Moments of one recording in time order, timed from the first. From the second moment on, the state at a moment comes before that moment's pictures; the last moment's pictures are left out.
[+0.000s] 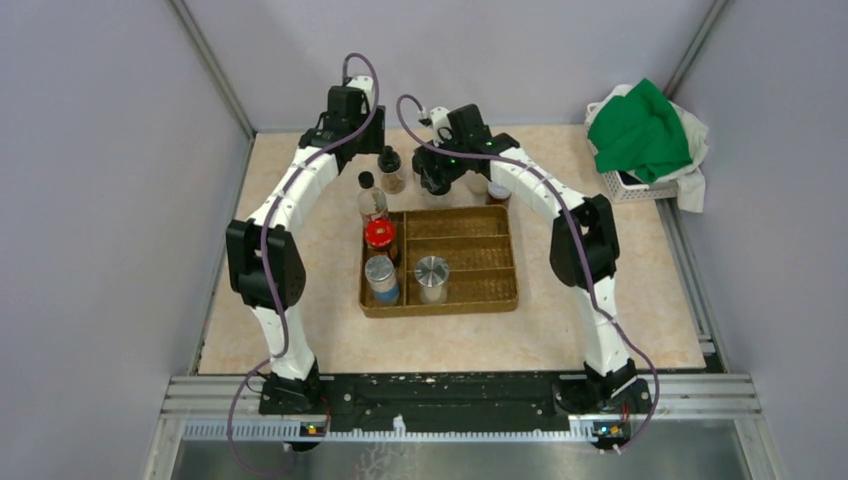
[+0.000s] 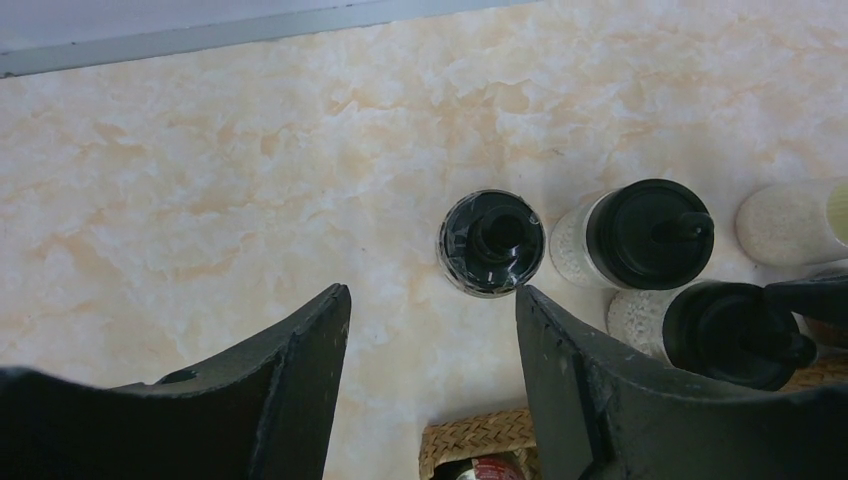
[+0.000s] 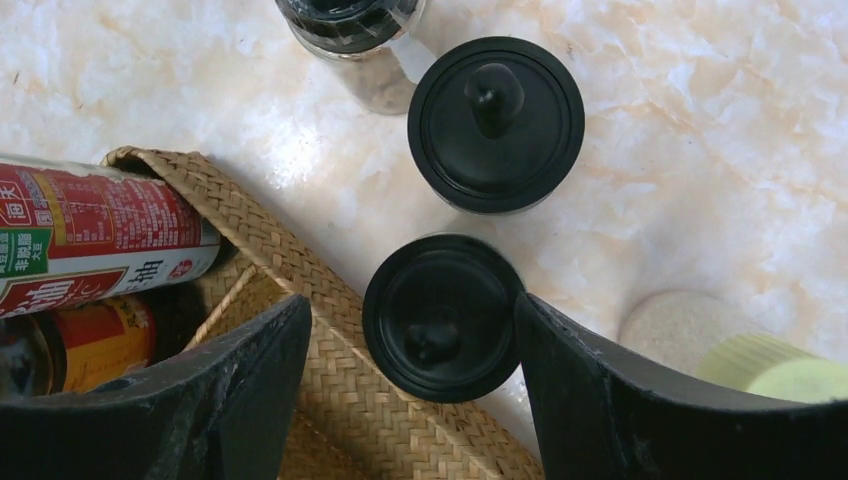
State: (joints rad) left arm -0.26 1.90 1.77 -0.44 -0.11 -0.08; right arm 0.56 2.21 2.02 -0.53 -0.25 -0.06
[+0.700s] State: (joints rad) left arm -0.26 1.92 1.75 -0.39 -0.10 -0.08; right arm 0.58 2.22 1.99 -0.45 -0.13 -0.08
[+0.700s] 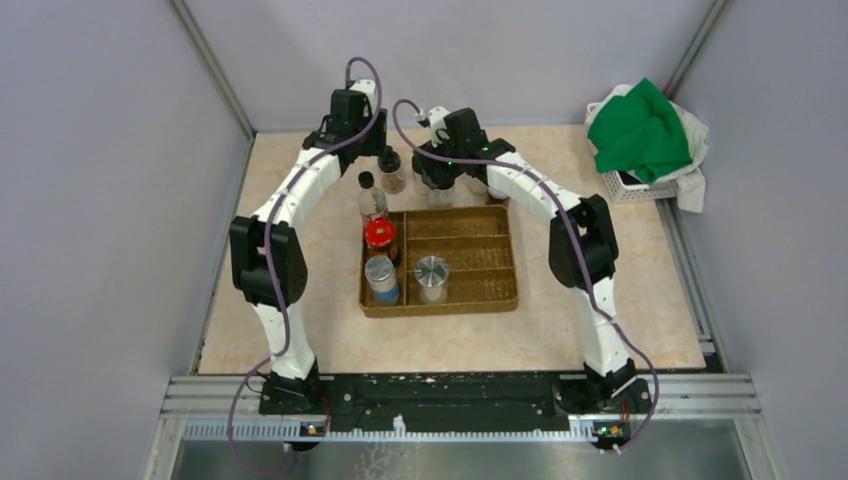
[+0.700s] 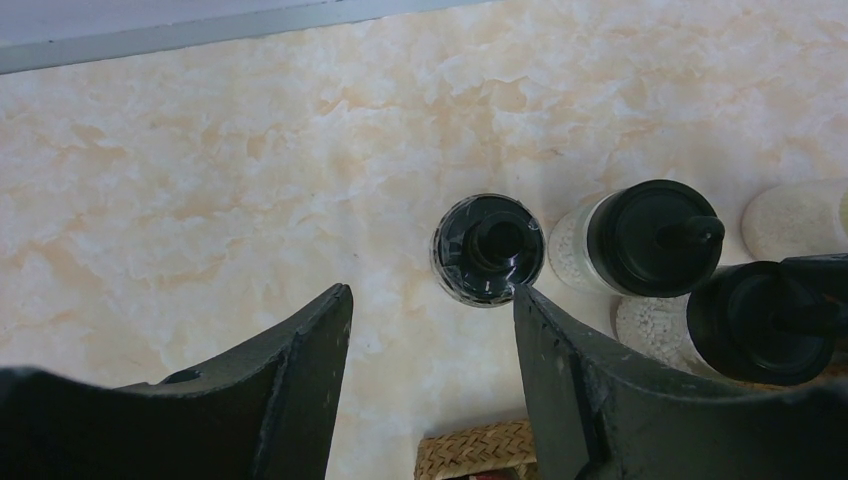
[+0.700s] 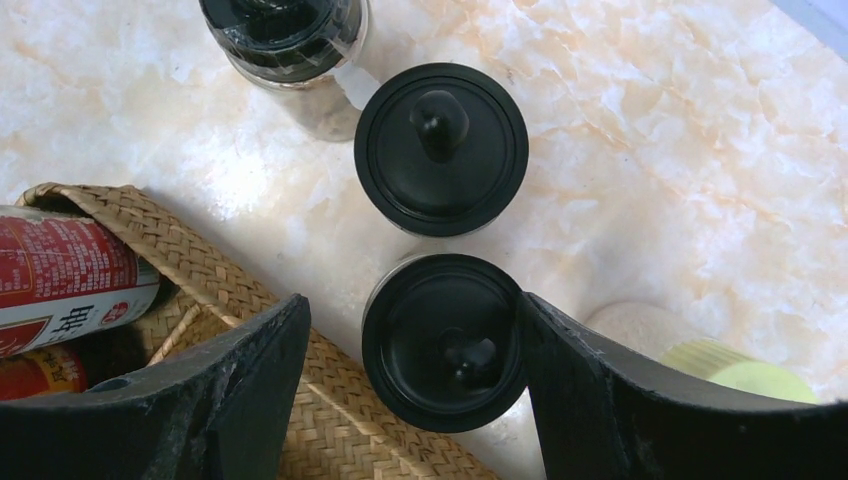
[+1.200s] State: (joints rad) left arm -0.26 1.92 1.73 -0.39 -0.09 -0.08; right arm 0.59 2.16 1.89 -0.38 -0.13 -0.08
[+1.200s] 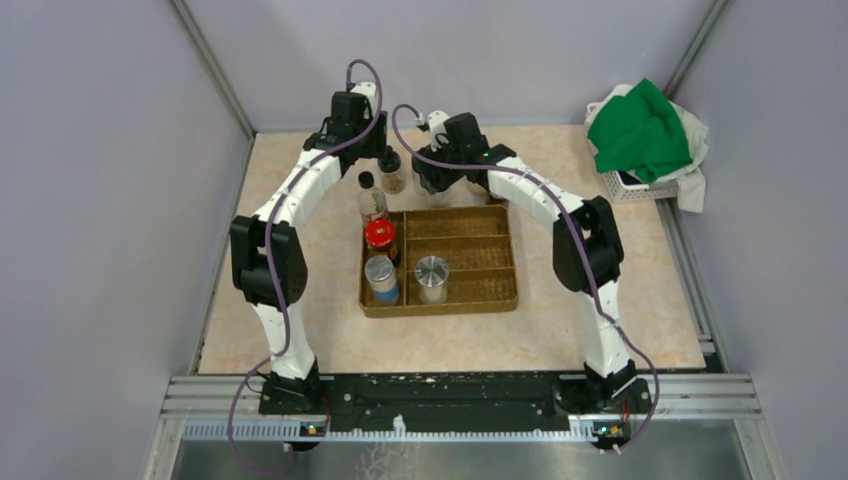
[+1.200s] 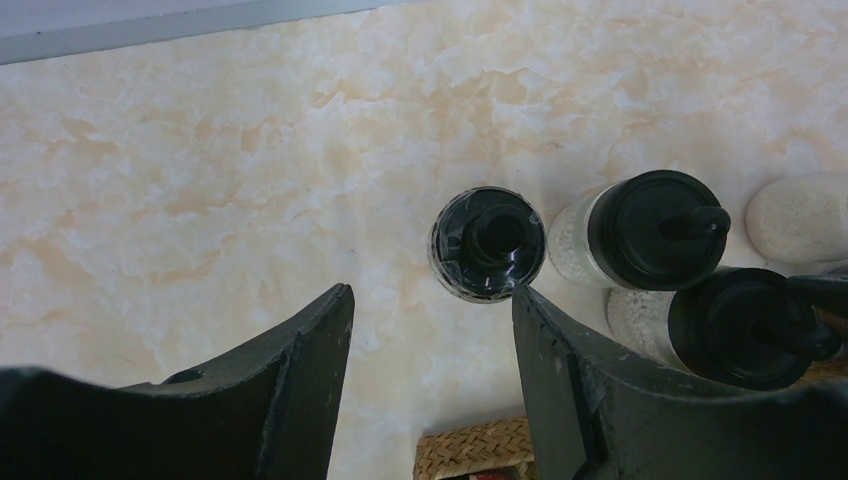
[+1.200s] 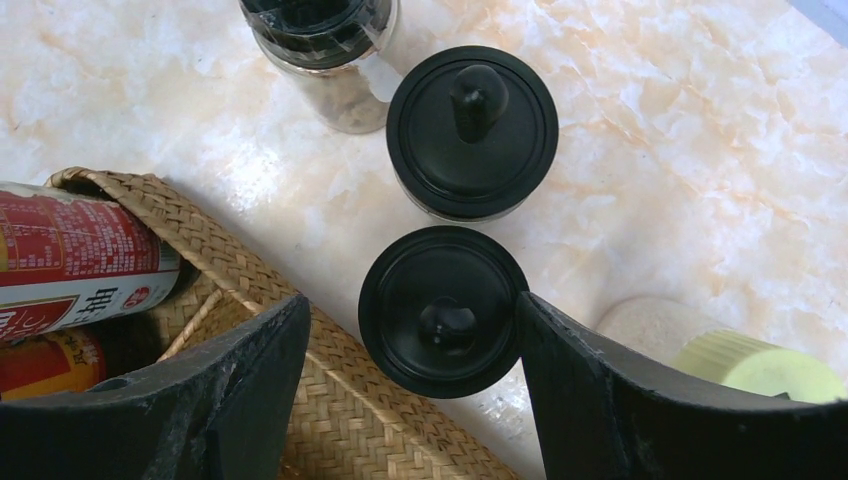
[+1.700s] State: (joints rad) left arm -0.26 1.92 1.73 -0.38 -0.09 -0.08; right arm 0.59 2.16 1.89 -0.38 -0.13 -0.08
